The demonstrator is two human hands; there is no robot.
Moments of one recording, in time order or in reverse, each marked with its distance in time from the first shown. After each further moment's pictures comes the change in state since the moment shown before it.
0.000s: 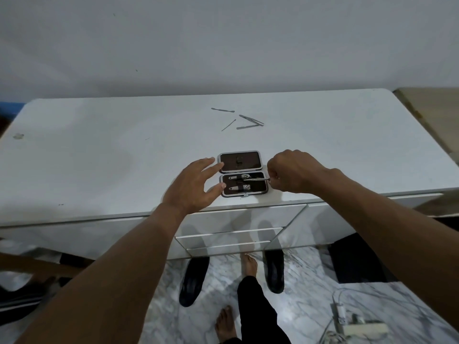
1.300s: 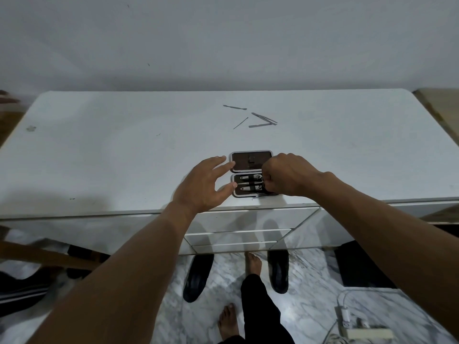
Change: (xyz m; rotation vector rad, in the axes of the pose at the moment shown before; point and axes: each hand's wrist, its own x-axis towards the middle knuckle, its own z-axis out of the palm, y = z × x) left_hand 0.000 -0.003 0.001 -0.042 0.022 -0.009; right_hand 0.021 -0.029 0.006 0.011 -0.006 -0.066
